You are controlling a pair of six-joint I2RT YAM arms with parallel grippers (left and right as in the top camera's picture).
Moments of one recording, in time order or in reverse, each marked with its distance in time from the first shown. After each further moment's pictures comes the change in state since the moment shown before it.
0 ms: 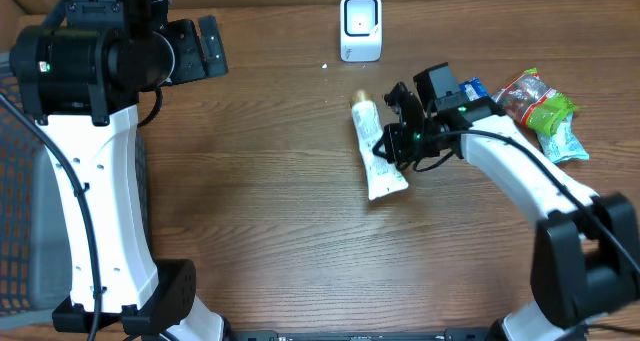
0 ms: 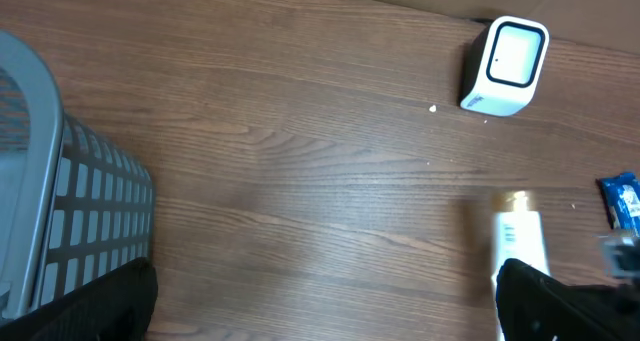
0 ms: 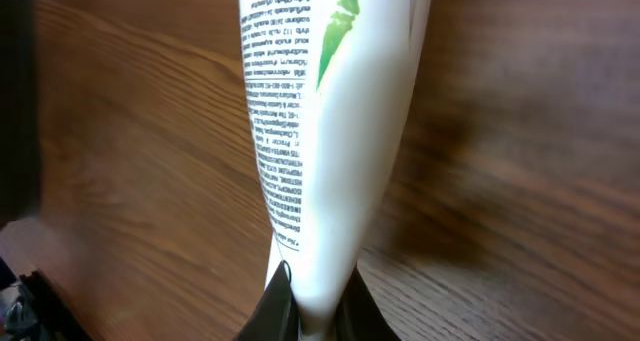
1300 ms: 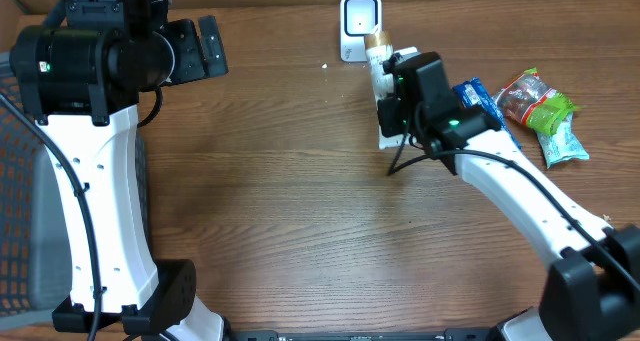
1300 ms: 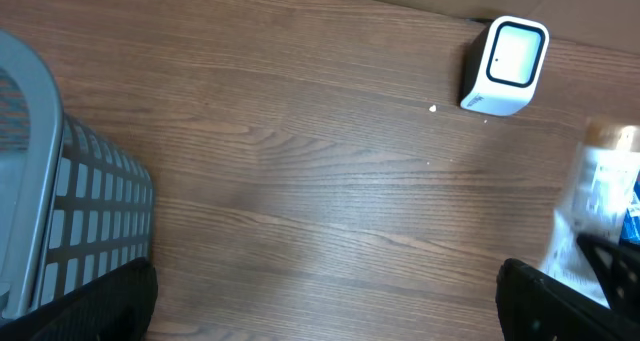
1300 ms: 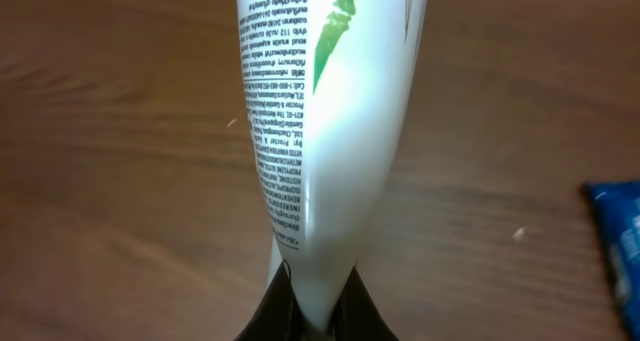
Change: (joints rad) left arm 0.000 0.000 0.000 0.000 0.000 0.000; right arm 0.115 -0.089 0.008 0.272 0.597 0.003
